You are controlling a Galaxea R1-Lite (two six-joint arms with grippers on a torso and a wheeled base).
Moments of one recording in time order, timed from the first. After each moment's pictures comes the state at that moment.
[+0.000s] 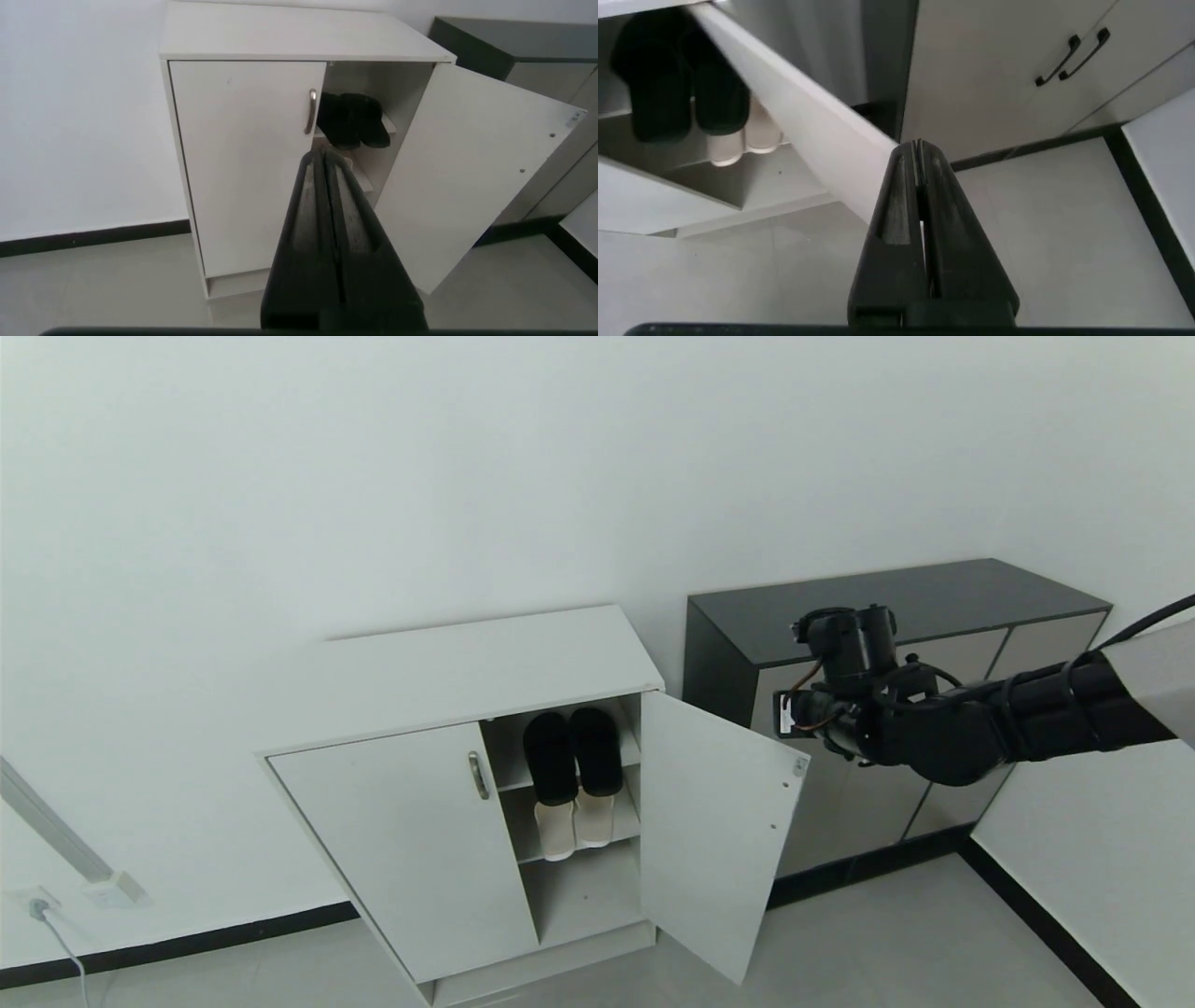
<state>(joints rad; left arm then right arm) 0.00 0.00 0.00 0.00 0.06 -0.11 0.47 2.07 -1.35 -0.27 -0.42 0.19</state>
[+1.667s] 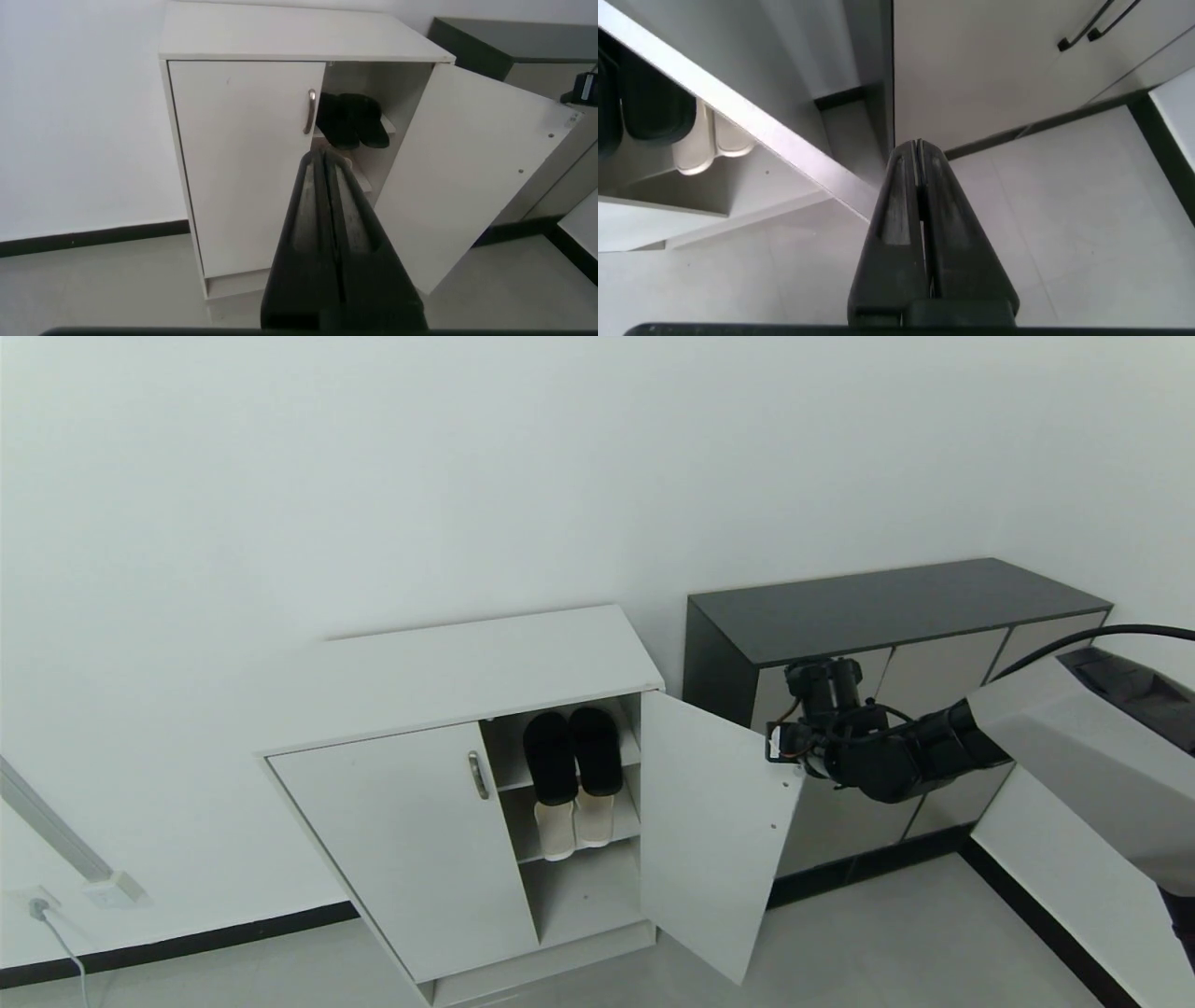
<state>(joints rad) 0.00 0.00 0.00 0.00 0.06 -0.11 0.39 2.32 -1.47 -0.36 -0.37 0.23</state>
